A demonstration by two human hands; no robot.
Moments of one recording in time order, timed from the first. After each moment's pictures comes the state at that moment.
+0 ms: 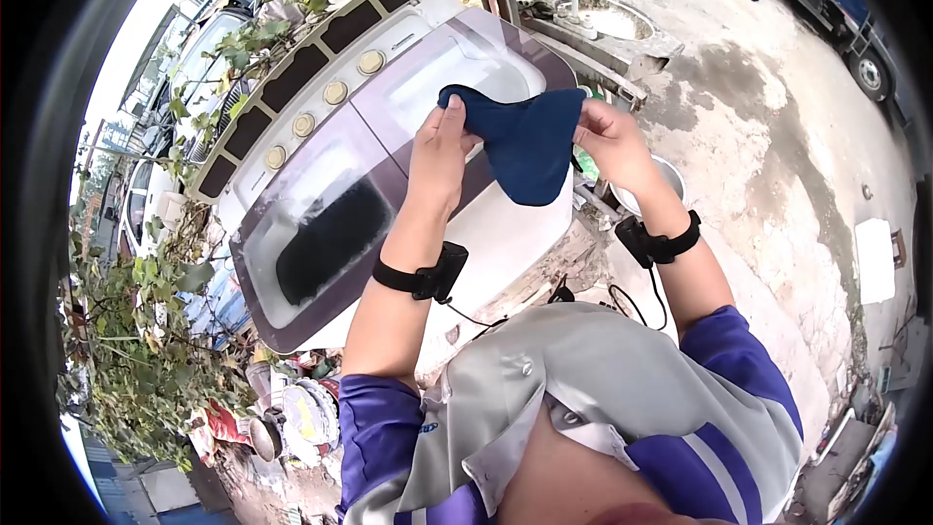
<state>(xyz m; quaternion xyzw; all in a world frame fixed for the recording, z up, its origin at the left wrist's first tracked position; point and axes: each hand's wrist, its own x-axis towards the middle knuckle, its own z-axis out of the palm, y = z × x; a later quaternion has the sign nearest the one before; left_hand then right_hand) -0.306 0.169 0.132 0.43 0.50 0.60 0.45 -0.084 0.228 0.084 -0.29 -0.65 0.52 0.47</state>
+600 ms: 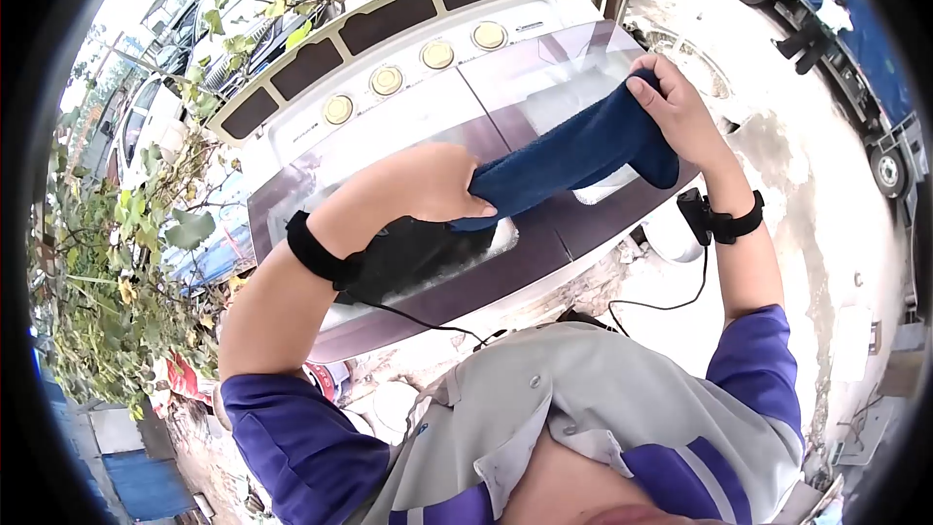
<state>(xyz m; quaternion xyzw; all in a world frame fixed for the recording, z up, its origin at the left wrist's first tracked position) -0.514 0.139 0.209 0.70 0.66 -0.13 0.23 -0.240 0.290 0.168 -0.31 -0.83 0.31 0.36</state>
